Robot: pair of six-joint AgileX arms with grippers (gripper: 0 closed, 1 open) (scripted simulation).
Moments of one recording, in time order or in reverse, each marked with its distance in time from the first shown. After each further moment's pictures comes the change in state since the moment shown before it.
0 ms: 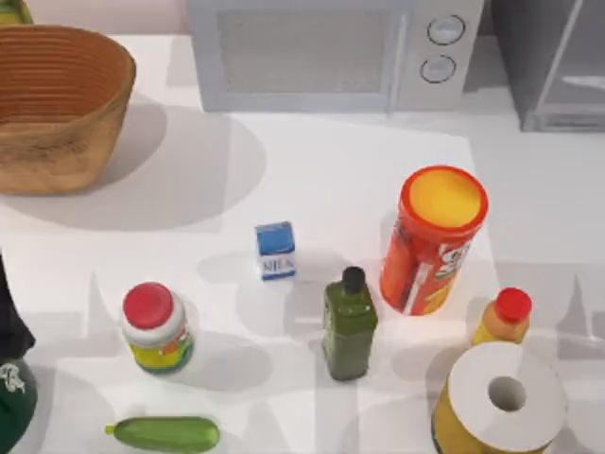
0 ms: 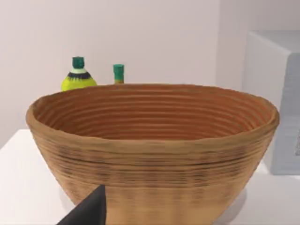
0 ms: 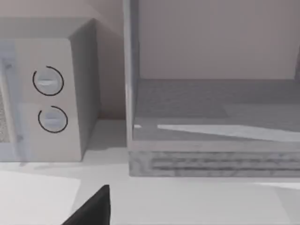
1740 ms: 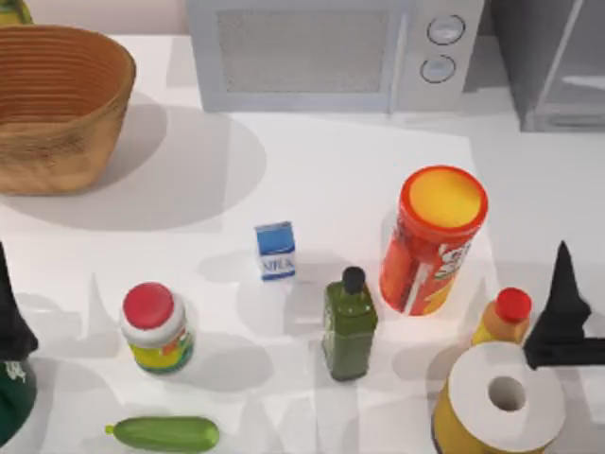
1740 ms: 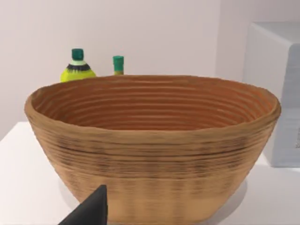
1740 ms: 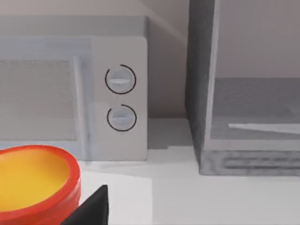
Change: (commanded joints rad) left arm 0.000 0.000 0.000 0.000 0.000 0.000; right arm 0.924 0.768 0.024 0.730 0.928 0.018
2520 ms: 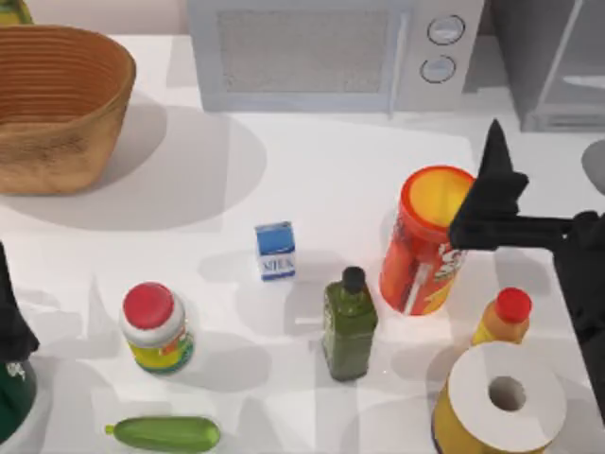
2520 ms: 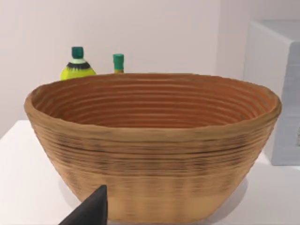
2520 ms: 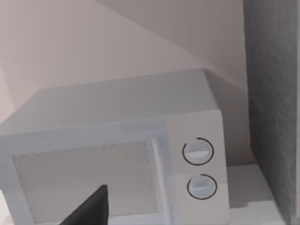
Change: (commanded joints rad) left arm 0.000 0.000 0.000 0.000 0.000 0.000; right arm 0.032 0.251 0.409 -0.129 -0.010 0.131
